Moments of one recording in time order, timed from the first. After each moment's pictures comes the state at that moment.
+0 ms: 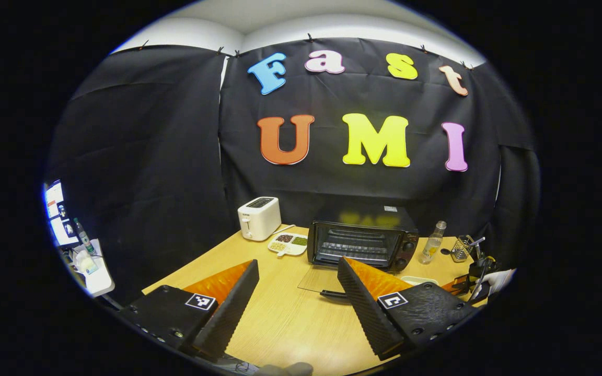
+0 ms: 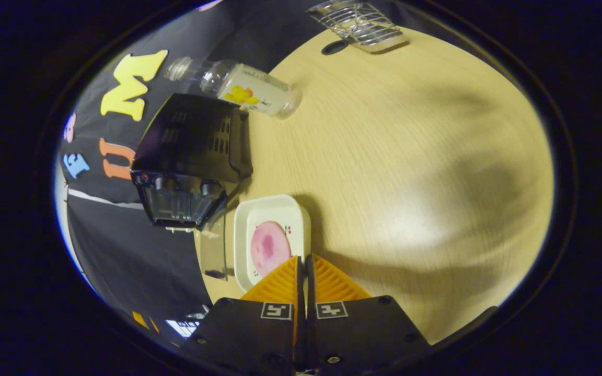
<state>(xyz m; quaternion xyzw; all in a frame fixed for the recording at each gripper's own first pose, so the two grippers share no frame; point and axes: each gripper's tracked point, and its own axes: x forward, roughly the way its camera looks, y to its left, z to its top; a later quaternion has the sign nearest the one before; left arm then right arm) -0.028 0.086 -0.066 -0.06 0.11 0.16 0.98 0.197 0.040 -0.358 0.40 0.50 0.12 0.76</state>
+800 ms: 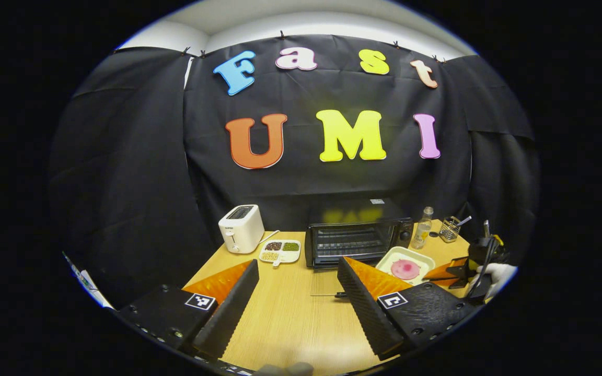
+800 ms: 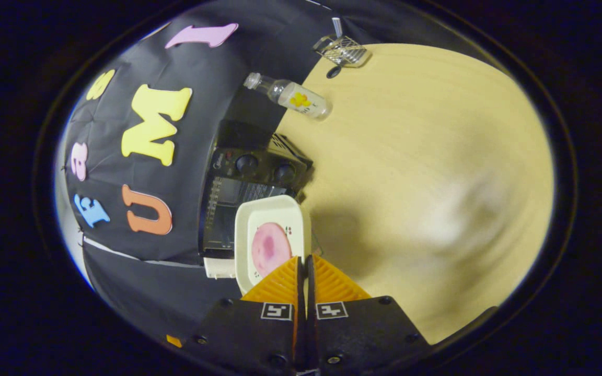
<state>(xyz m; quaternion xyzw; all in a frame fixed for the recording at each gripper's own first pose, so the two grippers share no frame) -0.017 0.138 -0.065 -0.02 0.12 0.06 0.99 0.142 0.207 -0.289 0.55 0.37 0.00 0.75</state>
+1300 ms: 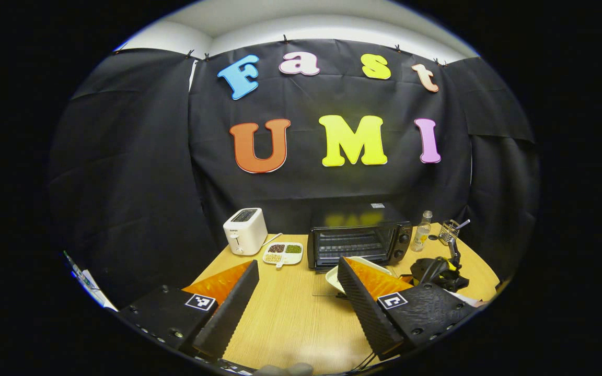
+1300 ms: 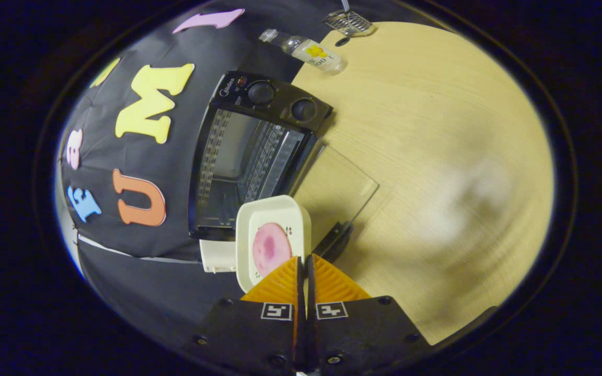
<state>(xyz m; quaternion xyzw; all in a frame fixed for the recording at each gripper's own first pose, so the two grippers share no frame) -0.030 0.144 -0.059 -0.02 0.11 0.07 0.99 0.174 0.308 -0.301 0.55 0.37 0.01 0.75</state>
